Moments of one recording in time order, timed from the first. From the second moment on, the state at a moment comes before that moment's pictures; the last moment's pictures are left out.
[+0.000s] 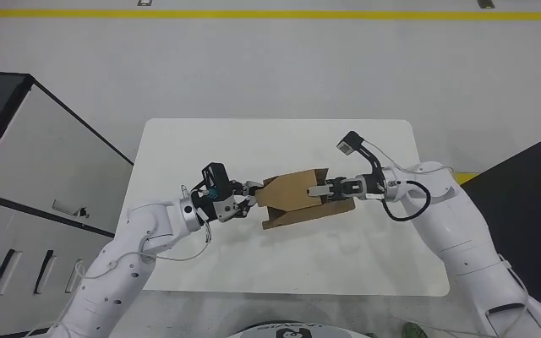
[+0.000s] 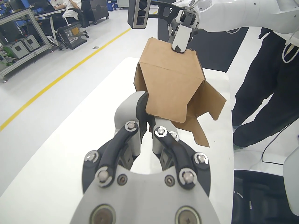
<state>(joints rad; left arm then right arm) 1.49 -0.99 -1.25 -1.87 1.16 -0.77 -0.03 -1.13 -1.01 1.13 -1.46 0.54 -0.34 1.35</state>
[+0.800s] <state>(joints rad) 1.49 -0.99 -1.26 -1.85 1.16 -0.77 -0.02 -1.12 -1.01 1.14 -1.44 0.59 -0.35 1.37</state>
